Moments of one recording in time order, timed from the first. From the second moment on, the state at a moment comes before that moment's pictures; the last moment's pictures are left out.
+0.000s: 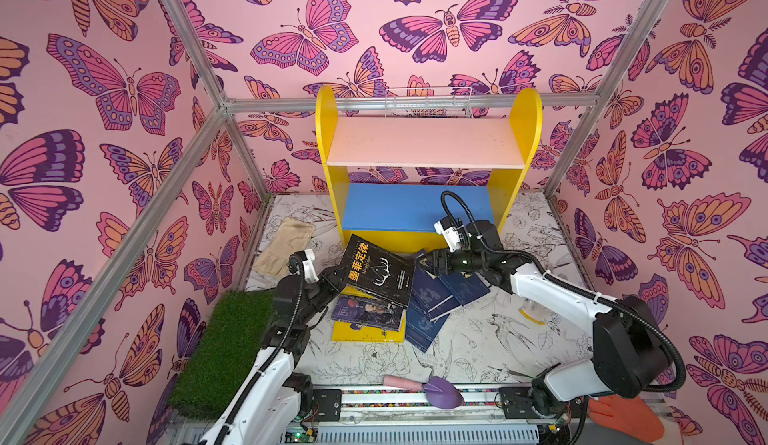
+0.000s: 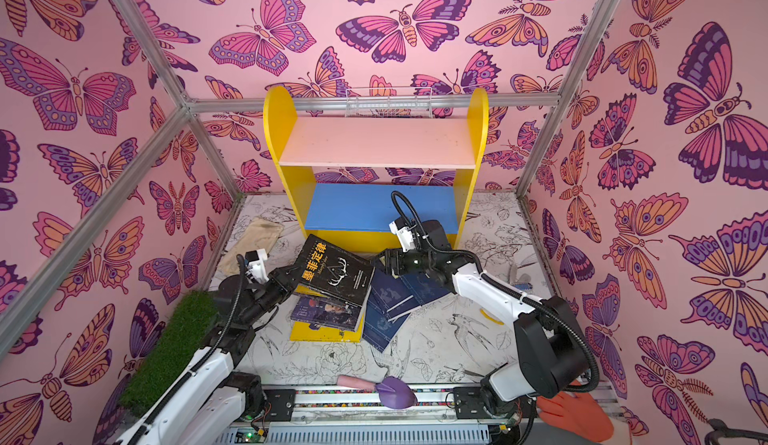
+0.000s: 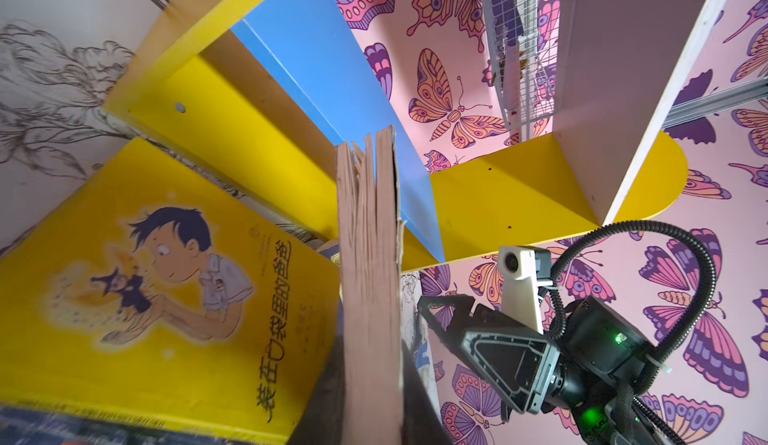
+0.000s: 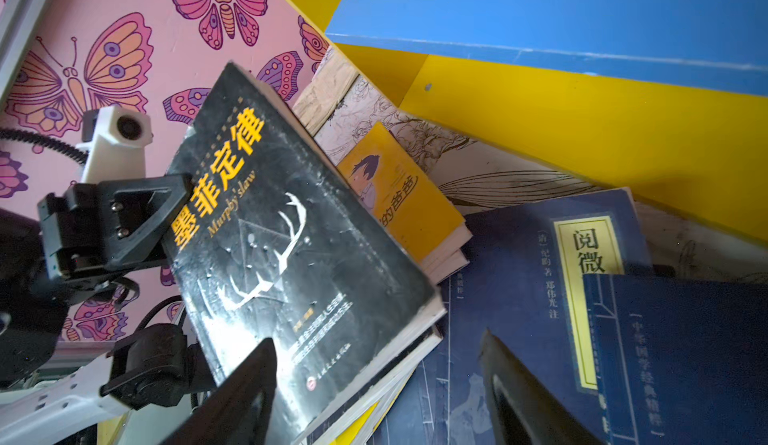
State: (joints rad) left arm -0.16 0.83 0.35 0.29 0.43 -1.04; right arm 0.52 1.48 0.95 -0.06 -0.59 0.45
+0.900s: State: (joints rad) left arm -0.32 1.31 0.43 1.04 0.25 -1.17; right arm 0.48 1.52 0.87 0.24 -0.71 0.76
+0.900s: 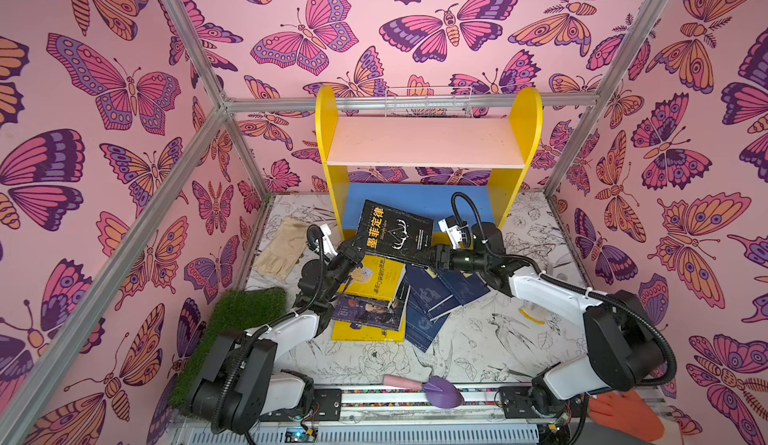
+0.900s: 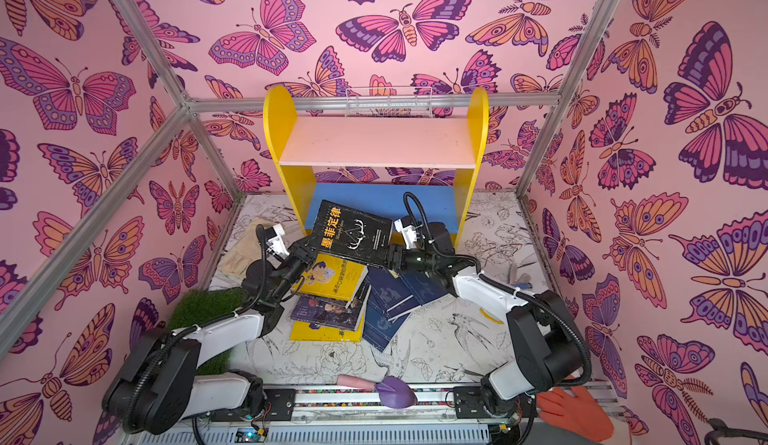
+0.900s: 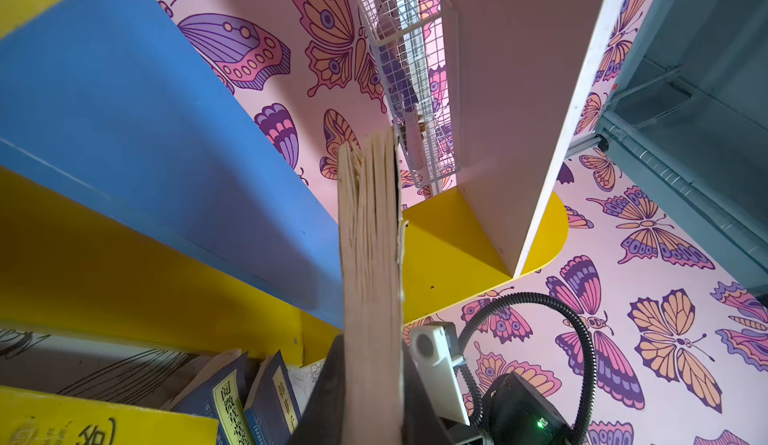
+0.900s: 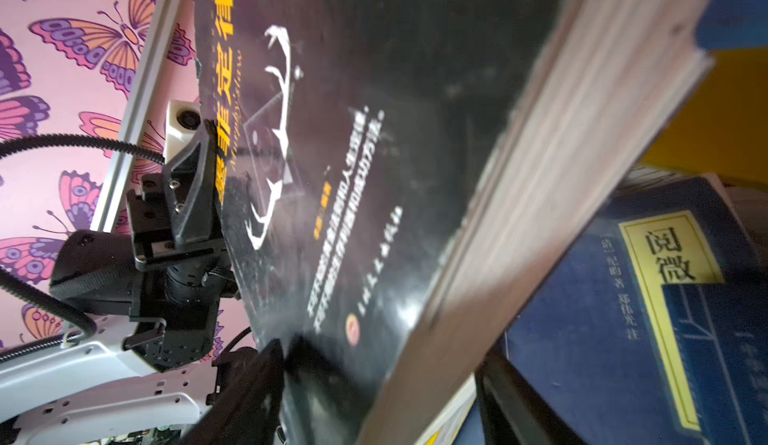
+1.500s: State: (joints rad) left arm -0.33 1.39 0.42 1.08 0.17 -1.14; right arm 0.47 1.53 0.87 0.39 -0.69 0.91
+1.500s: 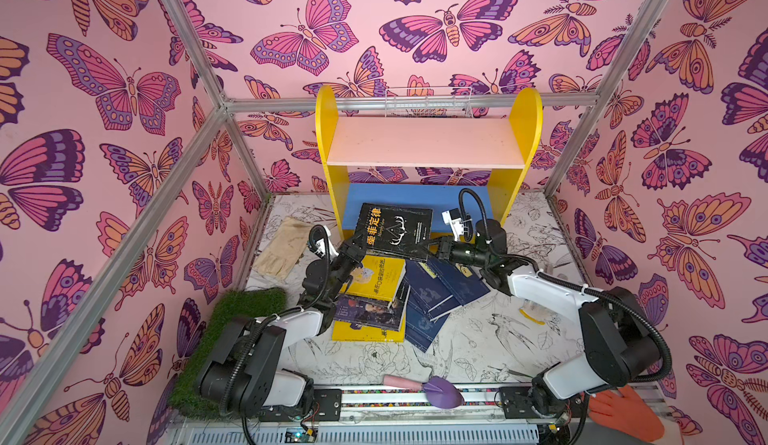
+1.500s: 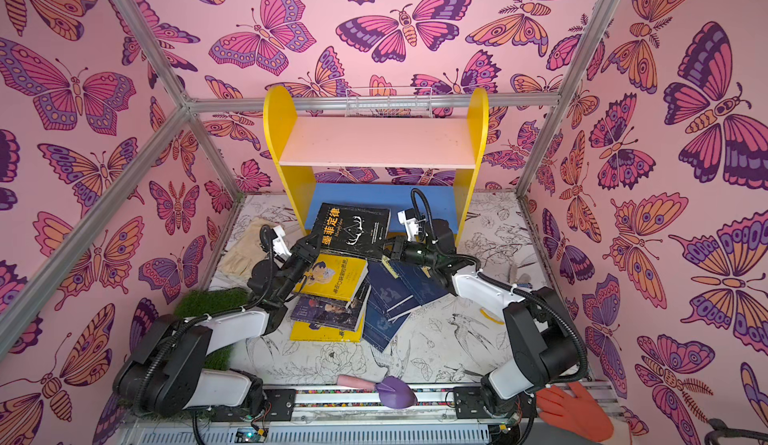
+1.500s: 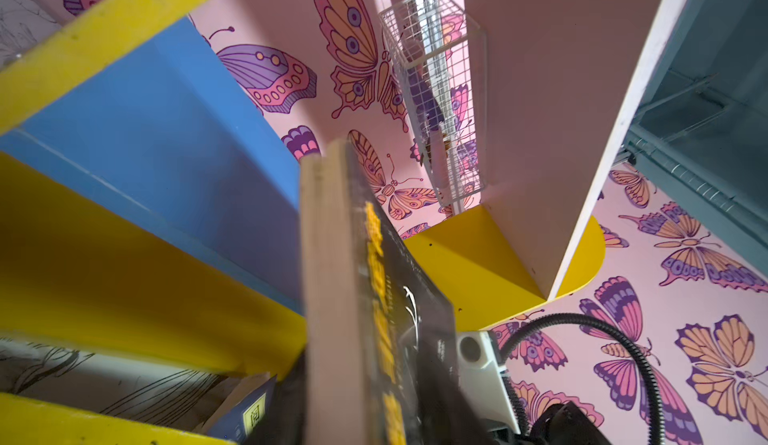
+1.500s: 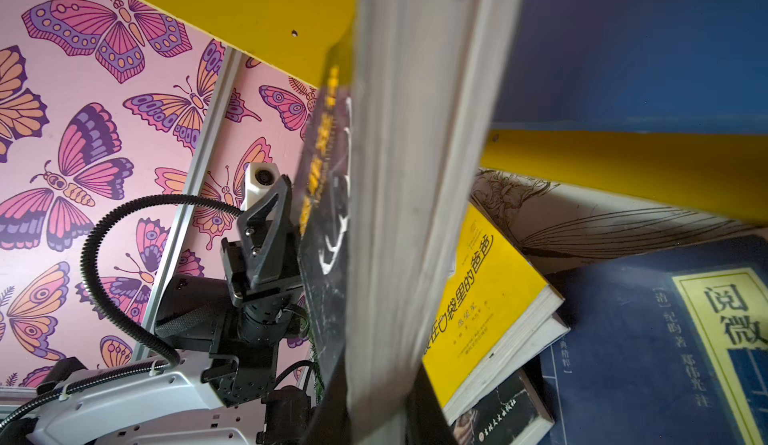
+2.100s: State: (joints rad) left arm -0.11 0.92 0.37 0.07 0.08 -1.19; right arm 0.47 1.70 1.18 0.23 -0.60 0.79
